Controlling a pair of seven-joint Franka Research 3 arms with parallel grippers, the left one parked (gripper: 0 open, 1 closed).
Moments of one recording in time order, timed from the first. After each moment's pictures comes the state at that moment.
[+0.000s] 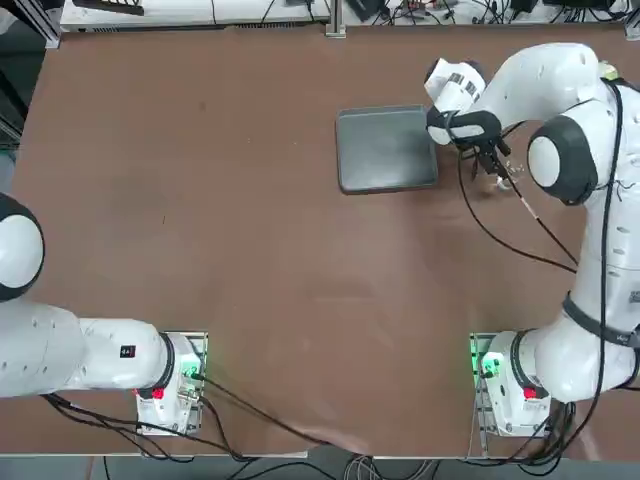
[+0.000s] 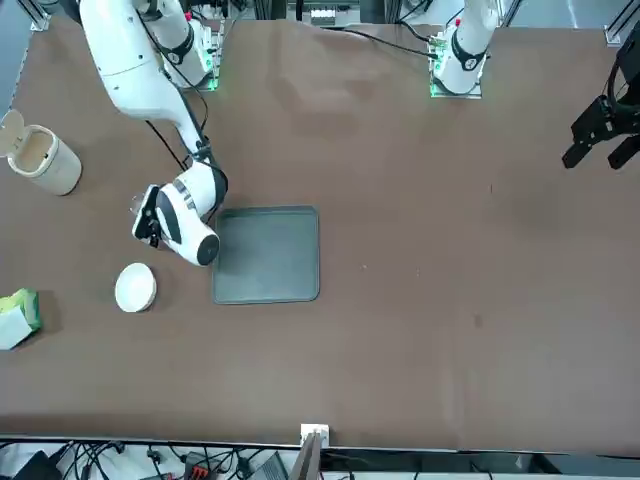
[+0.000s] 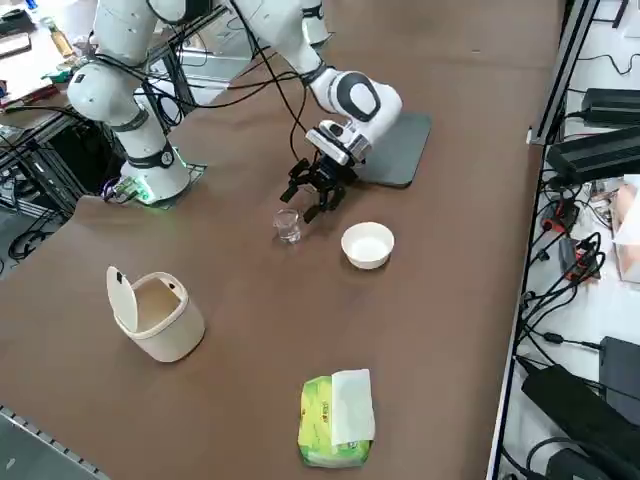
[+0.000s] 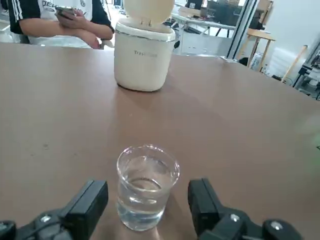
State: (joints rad) arm 0.30 0.73 -0.01 -1.74 -0.67 1.52 2.52
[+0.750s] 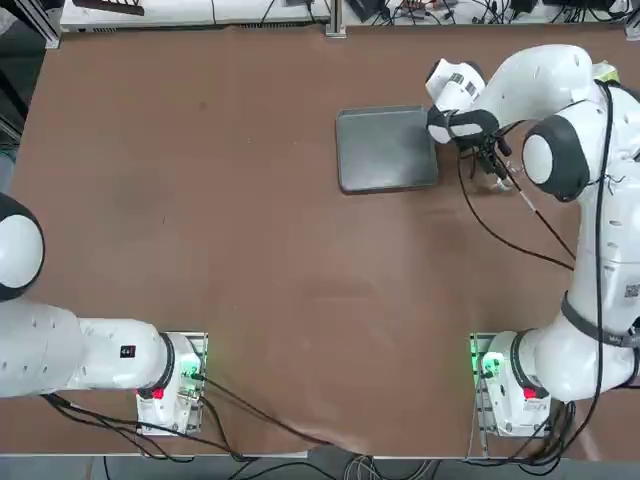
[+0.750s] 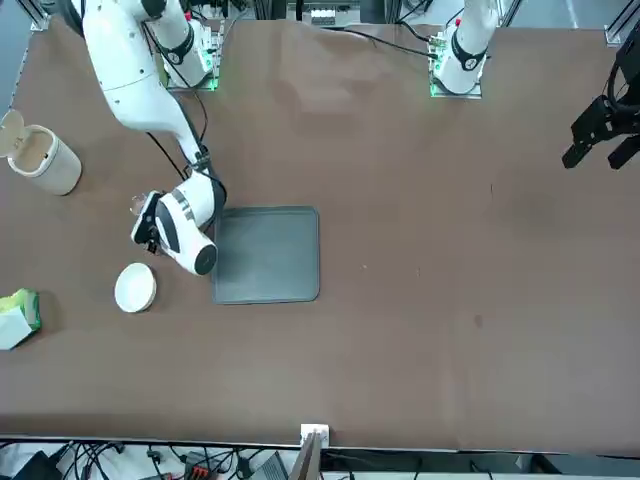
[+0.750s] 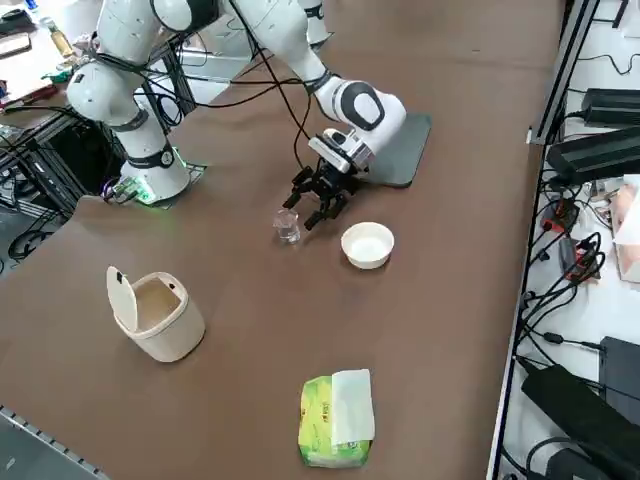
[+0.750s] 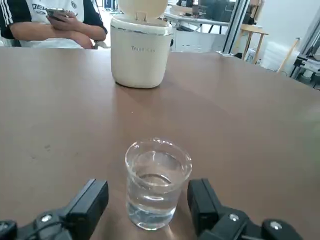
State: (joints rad) arm 0.28 0.78 -0.01 -1.69 -0.67 1.52 2.56
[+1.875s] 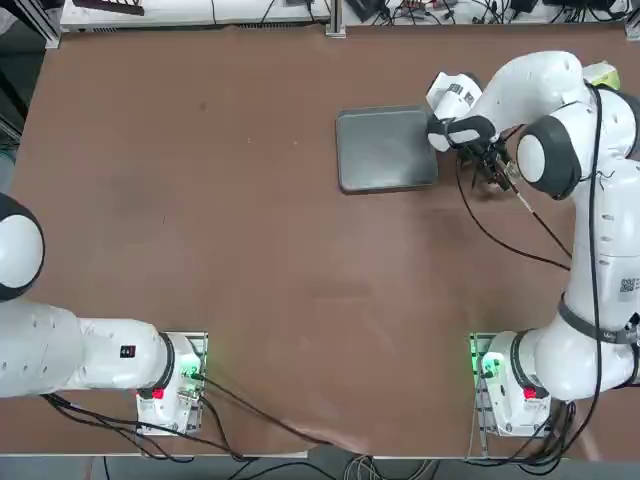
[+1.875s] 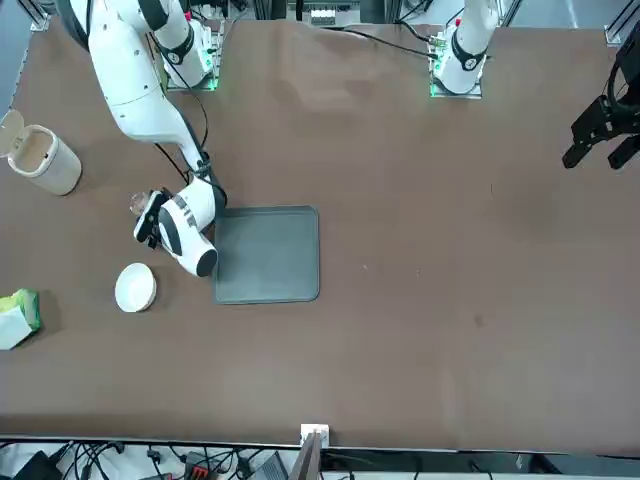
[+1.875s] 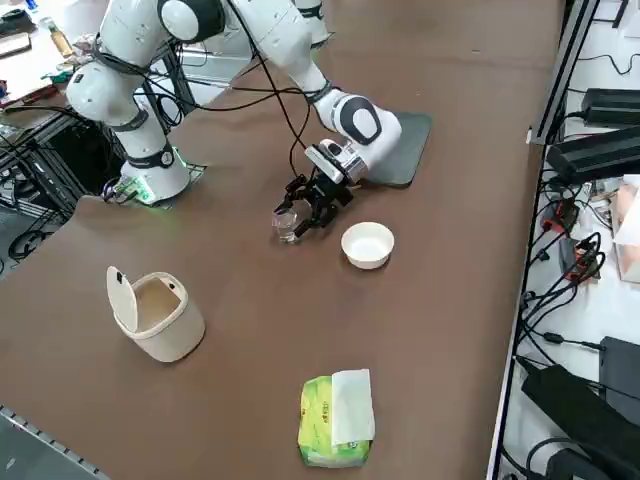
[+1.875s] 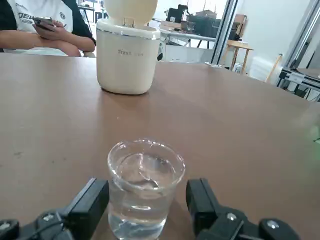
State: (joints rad) arm 0.27 0.83 -0.01 -1.69 -0.67 1.47 2.59
